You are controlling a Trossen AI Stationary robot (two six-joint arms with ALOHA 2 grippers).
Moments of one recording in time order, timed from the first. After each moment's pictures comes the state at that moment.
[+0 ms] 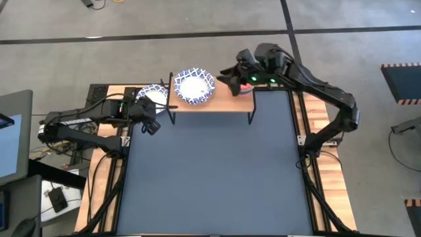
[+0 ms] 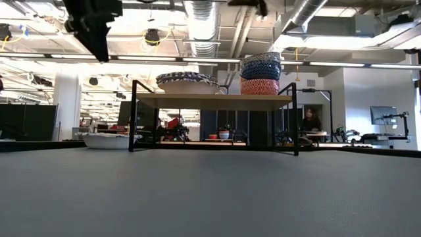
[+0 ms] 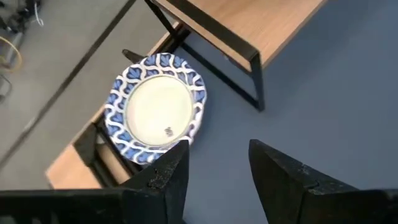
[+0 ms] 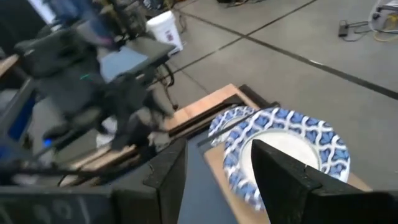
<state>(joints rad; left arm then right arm) 0.16 1.02 1.10 -1.19 -0.58 -0.40 -0.40 1.51 1.75 -0.52 -0.13 0.30</state>
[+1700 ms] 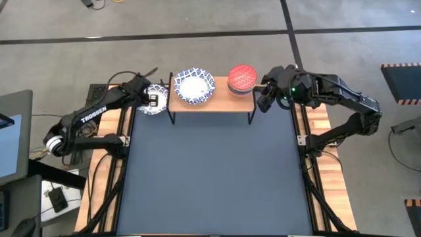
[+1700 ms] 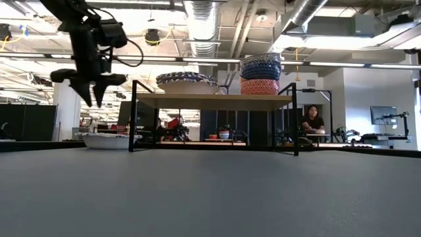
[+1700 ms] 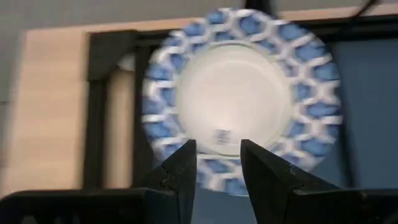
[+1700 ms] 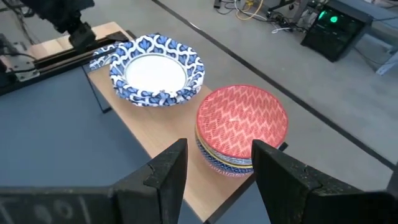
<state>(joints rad) 0.89 1.11 0.81 -0.75 -0.39 -0.54 -0.13 1.28 1.75 -1.12 0.58 0.28</state>
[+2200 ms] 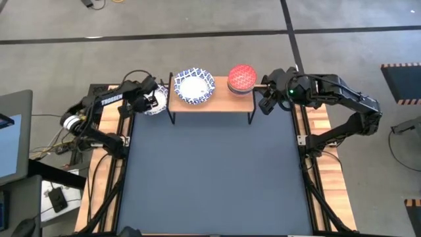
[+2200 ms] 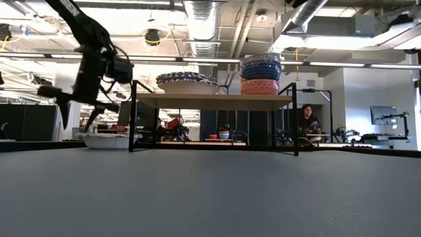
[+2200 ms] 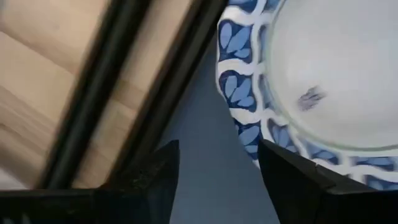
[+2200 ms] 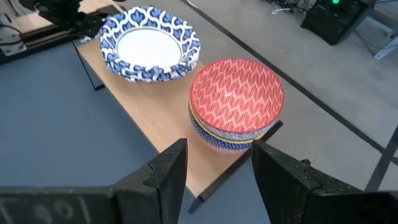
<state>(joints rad) 0.99 1.43 0.86 -0.93 -0.31 -1.08 -0.12 1.28 1.75 -1.22 0.56 0.31</state>
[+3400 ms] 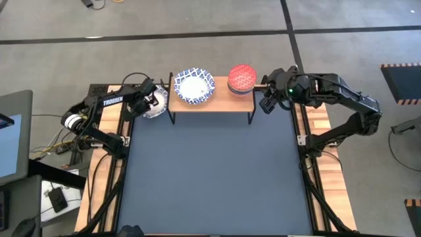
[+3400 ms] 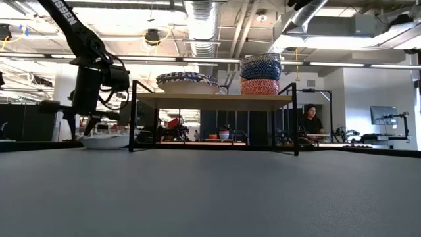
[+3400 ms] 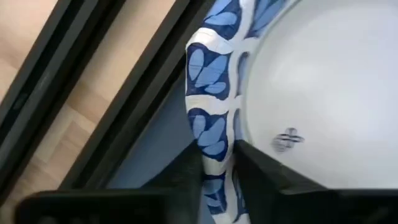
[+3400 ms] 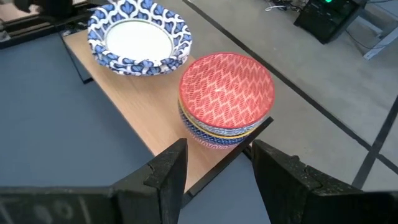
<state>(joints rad) 1.04 1.44 0.75 -0.71 -0.29 -1.15 -0.14 1.28 1.75 -1.25 0.57 0.29</state>
